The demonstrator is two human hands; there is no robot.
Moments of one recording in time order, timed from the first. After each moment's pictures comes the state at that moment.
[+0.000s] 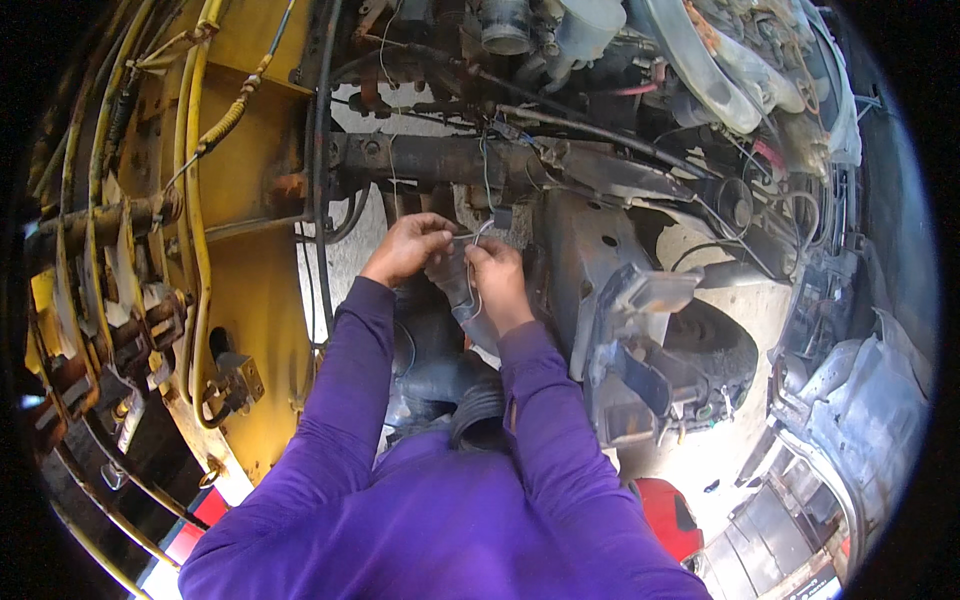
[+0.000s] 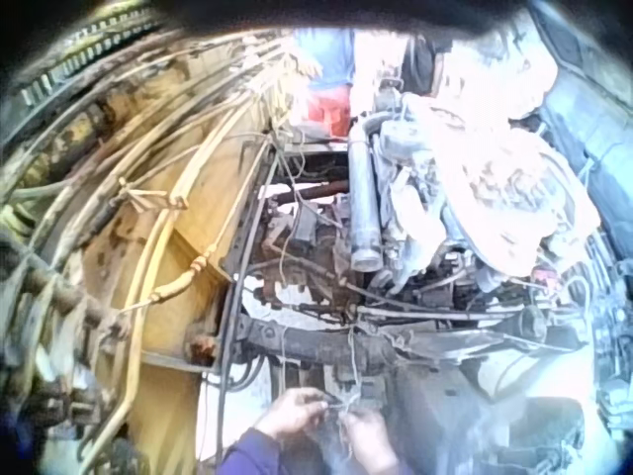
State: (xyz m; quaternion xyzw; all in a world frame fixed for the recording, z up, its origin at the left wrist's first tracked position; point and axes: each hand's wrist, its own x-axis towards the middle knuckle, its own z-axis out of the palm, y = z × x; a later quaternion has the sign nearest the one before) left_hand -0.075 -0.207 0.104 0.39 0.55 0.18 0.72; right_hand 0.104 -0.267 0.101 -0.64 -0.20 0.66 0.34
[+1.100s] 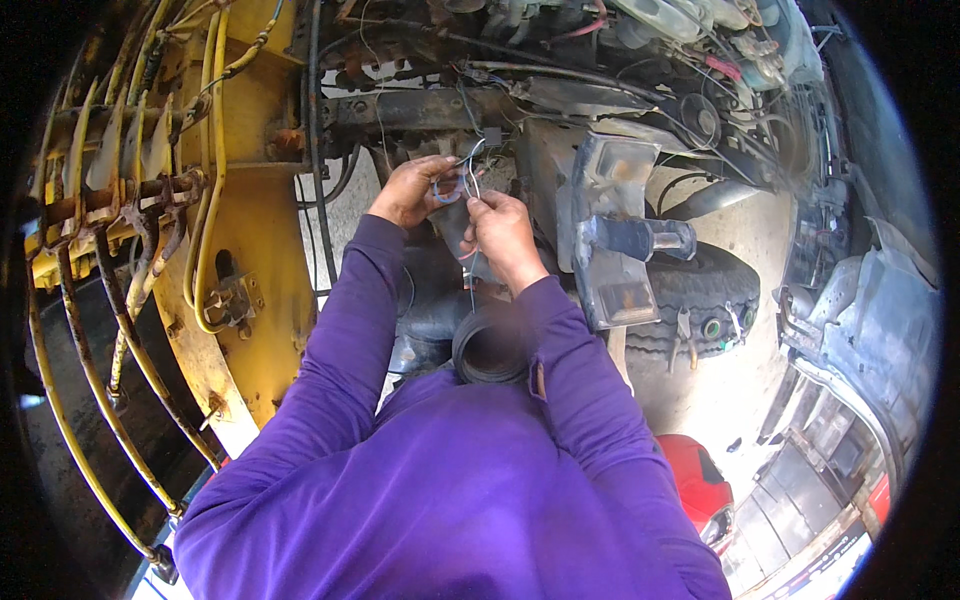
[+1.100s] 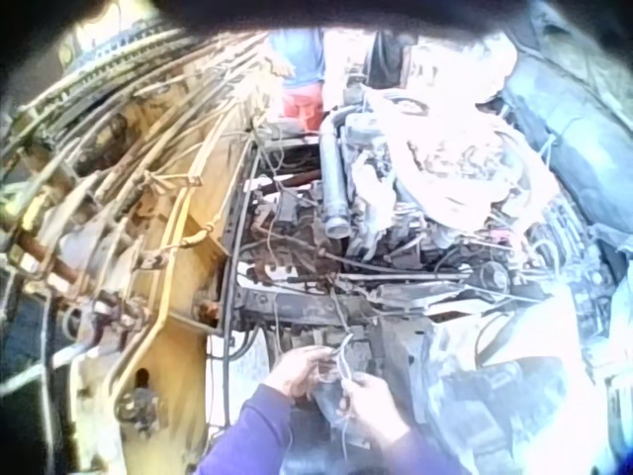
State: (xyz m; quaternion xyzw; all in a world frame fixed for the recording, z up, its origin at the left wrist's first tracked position) left_hand -0.044 -0.227 0.127 0.18 0.47 0.27 0.82; right_hand 0.111 -0.313 0.189 -0.64 -0.18 0.65 0.37
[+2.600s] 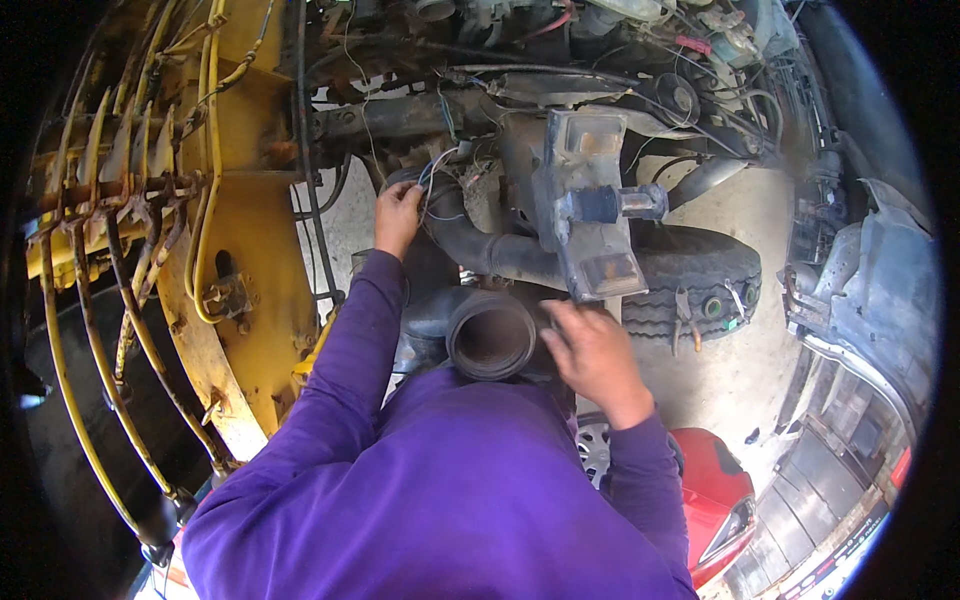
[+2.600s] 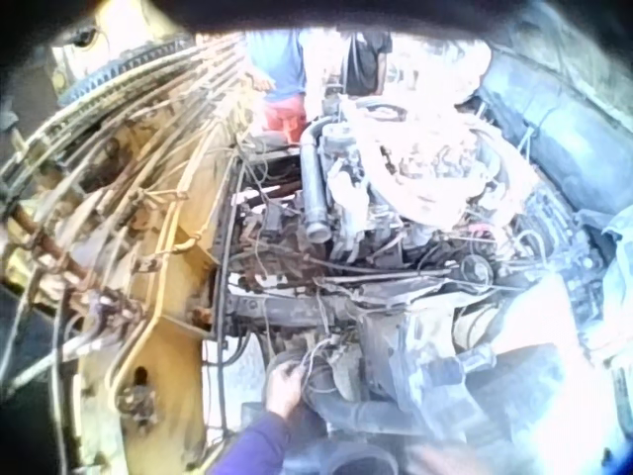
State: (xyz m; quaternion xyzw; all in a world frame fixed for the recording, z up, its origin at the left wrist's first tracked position) left_hand -0.057 -0.287 0.068 0.49 0.65 0.32 0.48; right_hand 0.208 -0.466 0.340 -0.67 -0.65 0.35 0.04
